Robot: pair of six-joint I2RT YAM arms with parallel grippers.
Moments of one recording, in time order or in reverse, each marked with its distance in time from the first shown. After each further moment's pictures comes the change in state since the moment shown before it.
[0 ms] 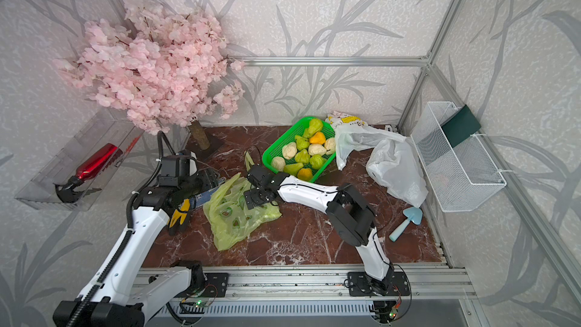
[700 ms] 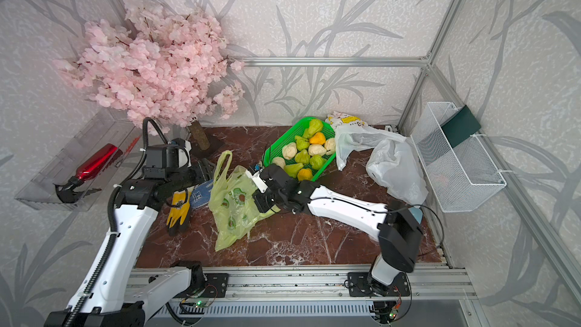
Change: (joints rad) left arm 0.008 0.013 0.265 -0.154 0.088 0.060; right arm 0.031 -0.588 -0.401 0.297 -0.130 -0.304
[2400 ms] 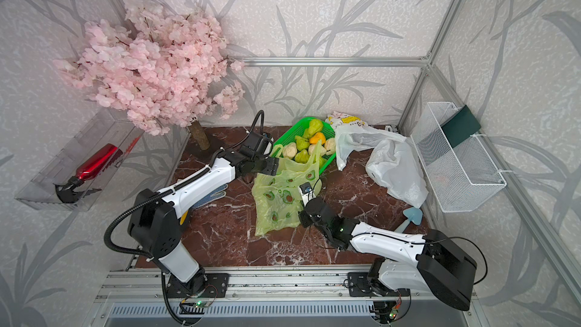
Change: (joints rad) left arm -0.522 0.695 0.195 0.285 -0.312 0.165; right arm -0.063 -0.305 -0.729 0.414 0.431 0.056
